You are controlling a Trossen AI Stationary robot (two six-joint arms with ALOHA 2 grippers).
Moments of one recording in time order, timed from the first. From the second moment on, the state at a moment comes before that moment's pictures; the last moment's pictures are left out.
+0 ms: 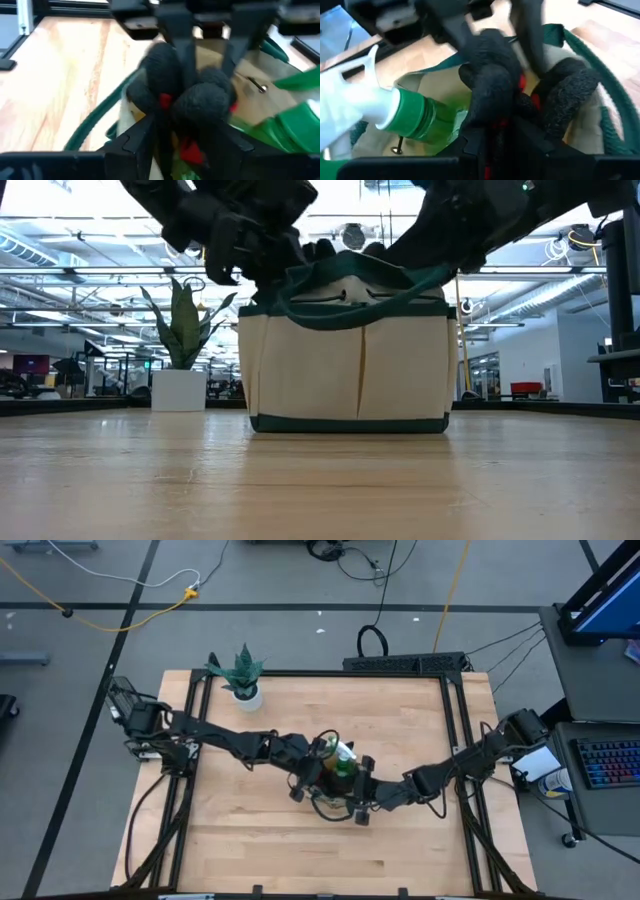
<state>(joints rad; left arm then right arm) -0.04 1.69 0.94 0.20 0.18 0.45 0.41 1.56 0.76 0.32 0.50 0.20</state>
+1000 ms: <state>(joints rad) -0.03 1.54 0.94 0.08 0.17 0.29 0.33 1.56 0.76 0.26 0.45 0.20</state>
